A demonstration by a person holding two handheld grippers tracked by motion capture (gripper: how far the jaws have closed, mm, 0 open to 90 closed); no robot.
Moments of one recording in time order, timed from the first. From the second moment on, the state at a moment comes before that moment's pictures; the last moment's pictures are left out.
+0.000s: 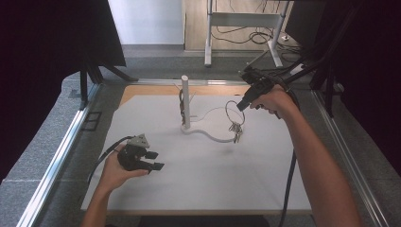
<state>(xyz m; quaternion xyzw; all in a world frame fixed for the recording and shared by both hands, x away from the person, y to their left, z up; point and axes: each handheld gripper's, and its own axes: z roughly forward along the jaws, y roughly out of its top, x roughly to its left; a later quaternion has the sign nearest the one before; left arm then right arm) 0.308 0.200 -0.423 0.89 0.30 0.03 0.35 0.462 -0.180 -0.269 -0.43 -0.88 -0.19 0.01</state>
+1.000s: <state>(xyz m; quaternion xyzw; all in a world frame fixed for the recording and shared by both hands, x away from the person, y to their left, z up) 0.307 0.202 -0.421 0.89 0.30 0.03 0.35 0.494 -0.141 -0.271 -0.41 -0.89 -0.19 0.02</state>
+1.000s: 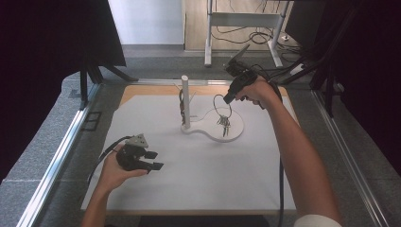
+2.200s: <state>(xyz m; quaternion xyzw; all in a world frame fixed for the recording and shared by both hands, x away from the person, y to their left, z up) 0.303 0.214 -0.421 0.88 0.31 0.03 0.36 0.532 -0.099 -0.277 -0.41 -0.89 -0.20 0.02</state>
